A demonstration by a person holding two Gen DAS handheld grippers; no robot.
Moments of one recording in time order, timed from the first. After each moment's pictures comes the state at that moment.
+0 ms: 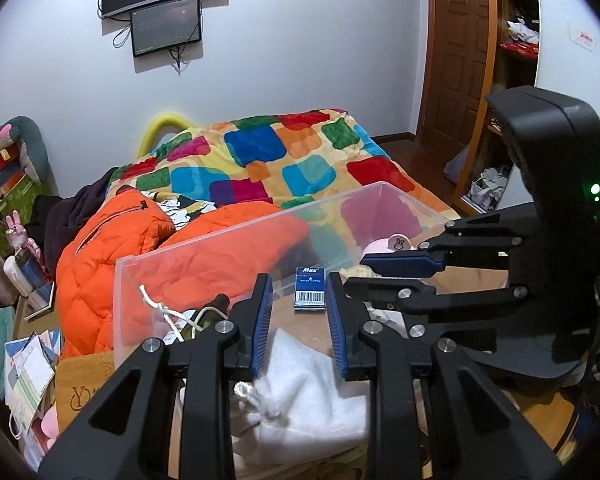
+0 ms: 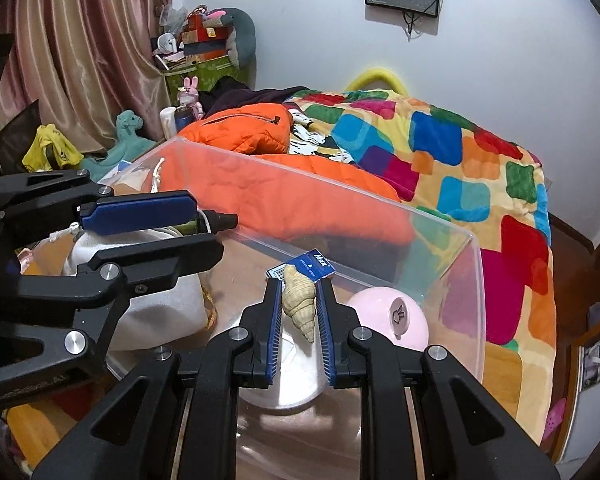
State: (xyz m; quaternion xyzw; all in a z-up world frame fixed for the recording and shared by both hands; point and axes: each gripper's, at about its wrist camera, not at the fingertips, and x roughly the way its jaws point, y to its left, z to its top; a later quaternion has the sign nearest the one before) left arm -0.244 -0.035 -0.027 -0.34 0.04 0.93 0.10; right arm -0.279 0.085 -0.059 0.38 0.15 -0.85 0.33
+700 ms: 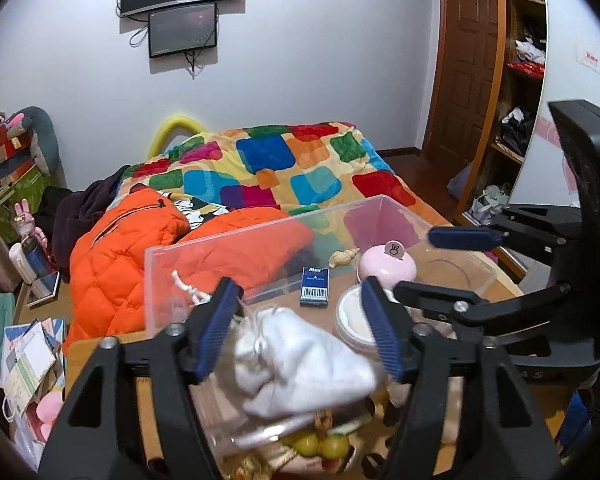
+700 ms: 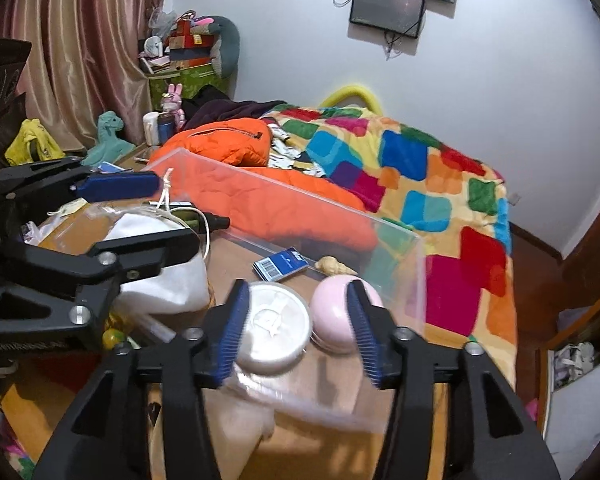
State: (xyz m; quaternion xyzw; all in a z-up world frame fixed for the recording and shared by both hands) left arm -0.217 -0.049 -0.009 -0.32 0.02 0.94 0.09; right arm -0.239 0.103 -0.026 0.34 0.18 -0.88 0.28
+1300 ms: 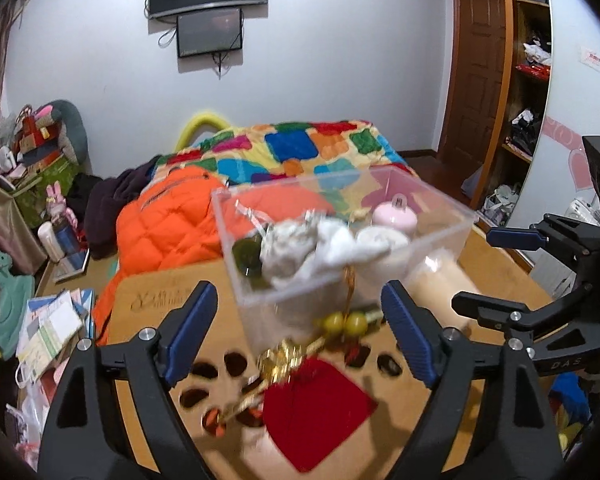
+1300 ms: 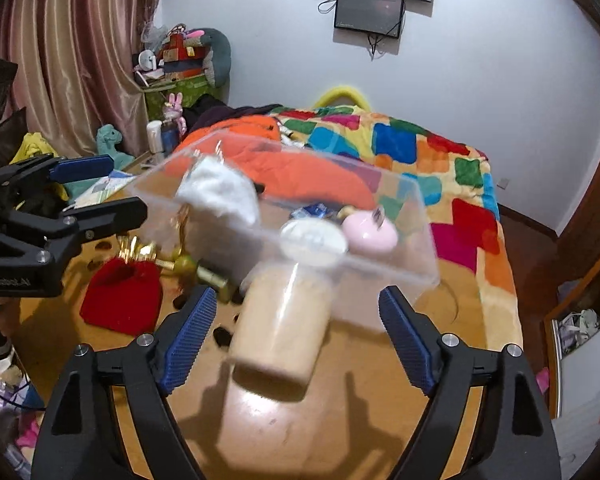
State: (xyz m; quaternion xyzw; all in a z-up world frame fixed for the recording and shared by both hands) left arm -0.129 -0.076 -0.014 -0.32 0.02 0.95 0.05; right arm -0.156 0.119 -0.035 0.34 0.14 -0.89 0.26
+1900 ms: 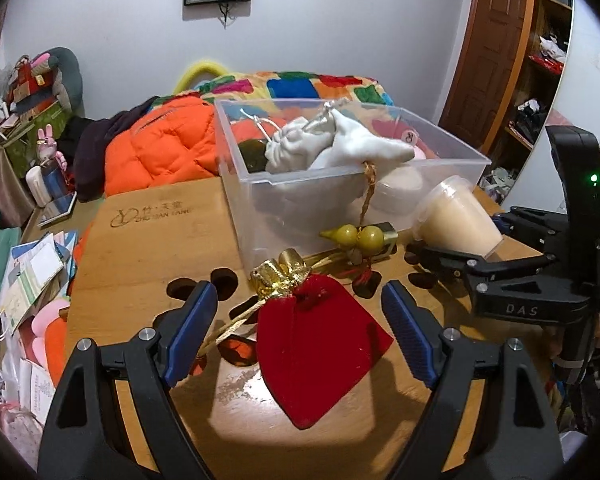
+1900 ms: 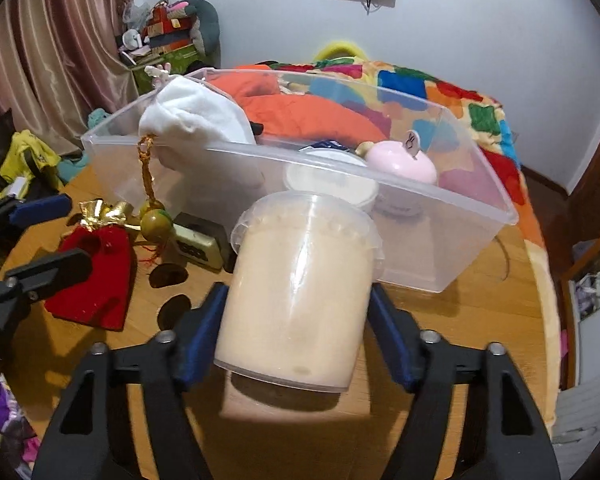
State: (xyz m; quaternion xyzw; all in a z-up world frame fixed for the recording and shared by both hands) left arm -0.124 -0.085 -0.060 -0.40 -0.02 0.92 0.06; right arm -0.182 0.110 -0.090 0.42 0.11 -0.86 0.26
